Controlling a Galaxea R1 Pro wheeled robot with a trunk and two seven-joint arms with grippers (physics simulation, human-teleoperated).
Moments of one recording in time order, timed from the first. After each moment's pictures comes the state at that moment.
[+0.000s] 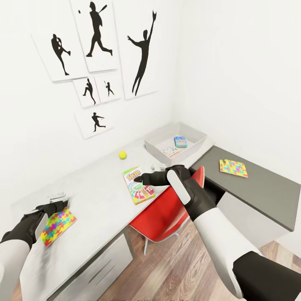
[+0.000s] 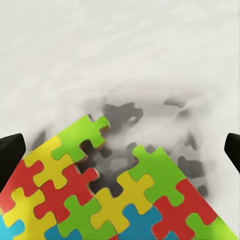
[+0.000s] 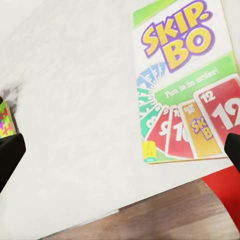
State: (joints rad) left arm -0.81 0.32 0.29 -0.50 -0.02 0.20 -0.08; right arm -0.99 0.17 0.34 -0.96 -0.59 0.94 -0.02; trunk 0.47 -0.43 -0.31
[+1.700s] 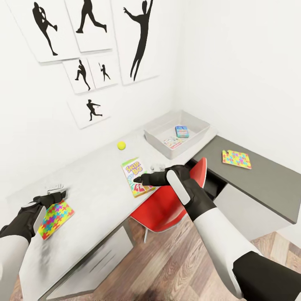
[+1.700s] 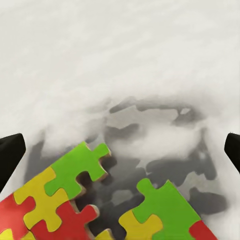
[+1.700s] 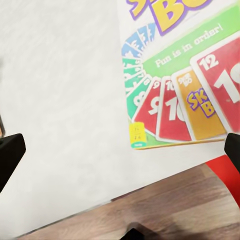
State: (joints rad) left arm -0.83 0.32 0.29 -0.59 -0.02 0.20 -0.08; right arm -0.99 0.17 0.35 -0.97 -0.59 0.94 -0.02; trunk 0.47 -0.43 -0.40
